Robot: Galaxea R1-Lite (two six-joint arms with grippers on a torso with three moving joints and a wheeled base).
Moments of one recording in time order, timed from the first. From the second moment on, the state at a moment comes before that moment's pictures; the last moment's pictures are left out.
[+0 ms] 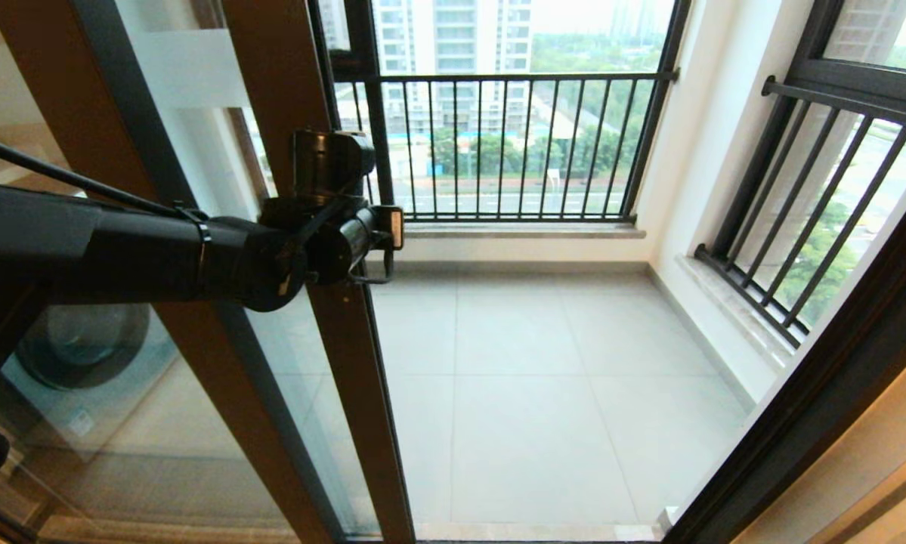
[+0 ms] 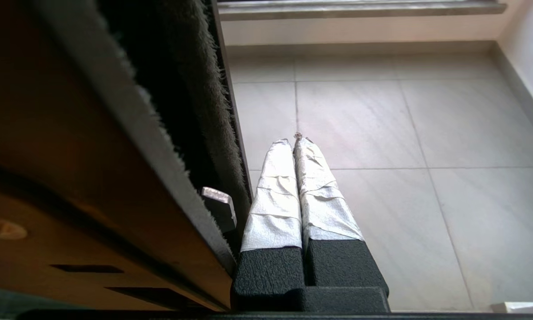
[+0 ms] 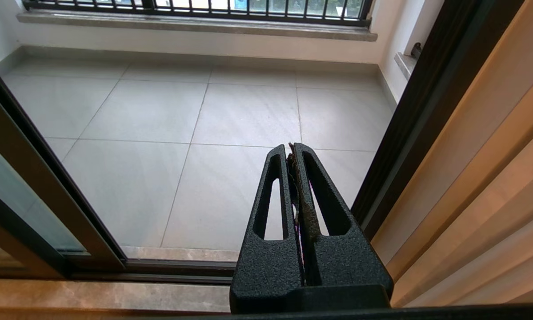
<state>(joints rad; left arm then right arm) -0.47 2.01 -1.53 -0.29 0.47 -0.08 0.00 0.00 -0.01 0.02 0.03 -0.08</state>
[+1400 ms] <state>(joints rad) -0.39 1.98 -1.48 -0.29 0.47 -0.08 0.00 0.00 -0.01 0.02 0.03 -0.08</state>
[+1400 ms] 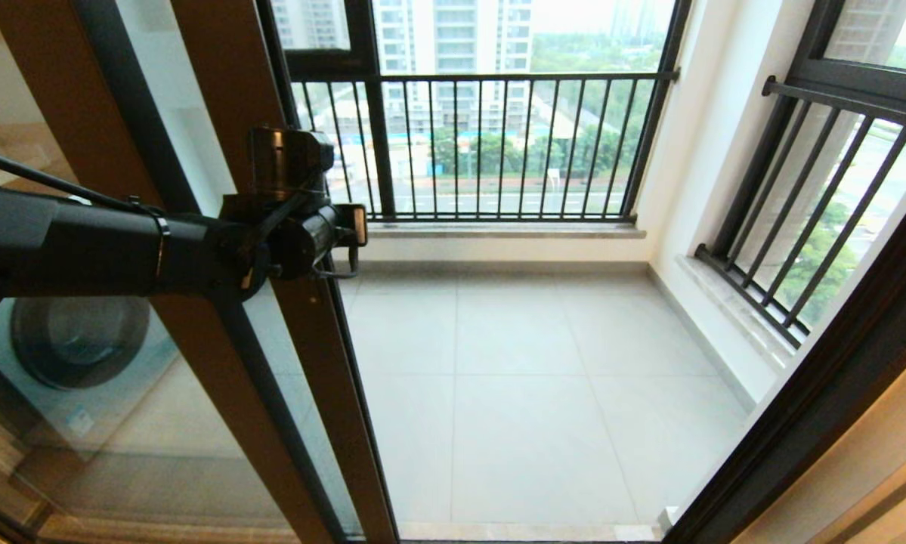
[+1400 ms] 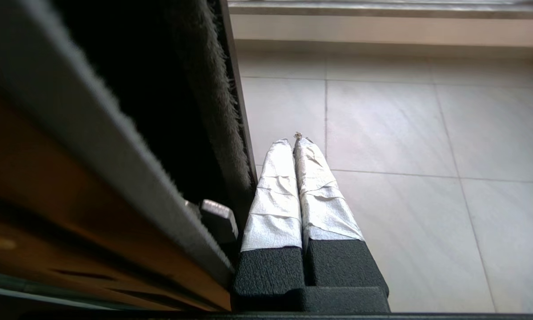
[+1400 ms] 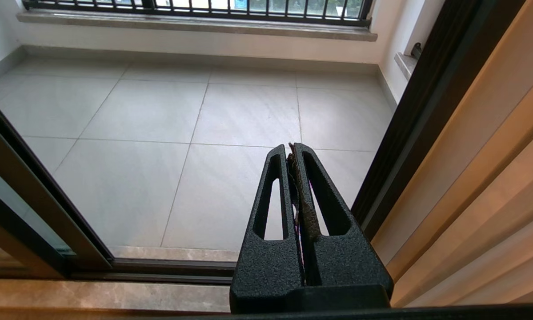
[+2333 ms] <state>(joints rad) -0.36 1.97 -1.48 -0.29 0.46 -0.08 0.00 0.00 -0.01 0.02 0.03 -0.08</state>
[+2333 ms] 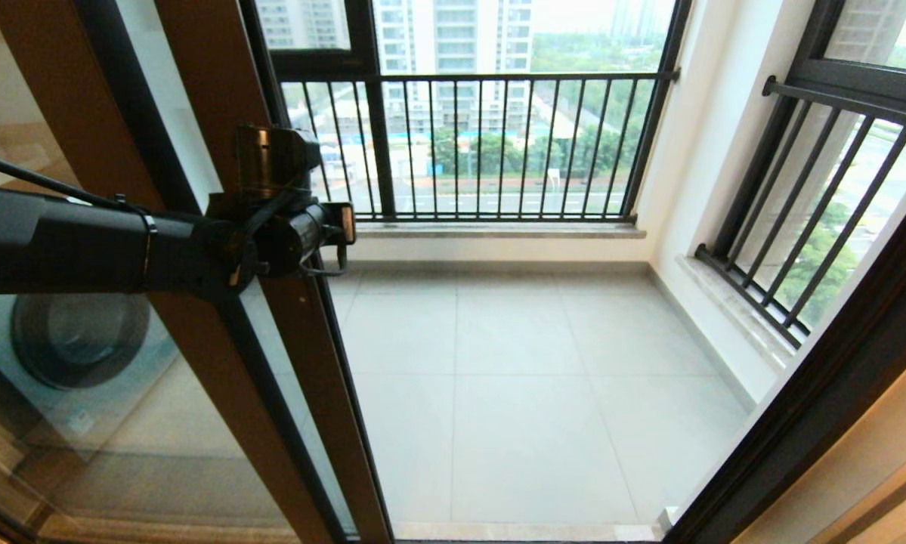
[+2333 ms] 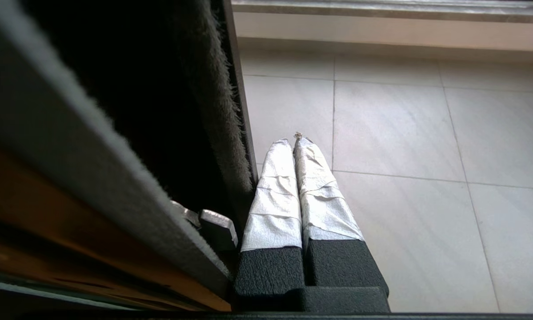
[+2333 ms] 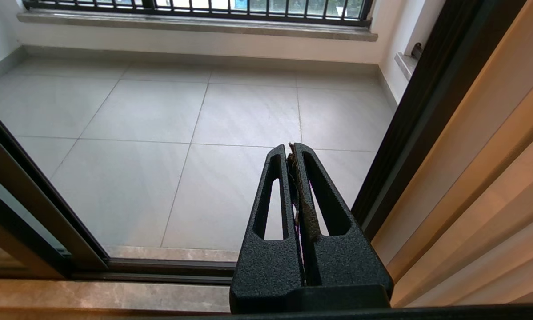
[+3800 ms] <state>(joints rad) -0.30 1.97 -1.37 -0.47 0.45 -0.03 0.00 0.00 -0.01 0.02 0.03 -0.08</state>
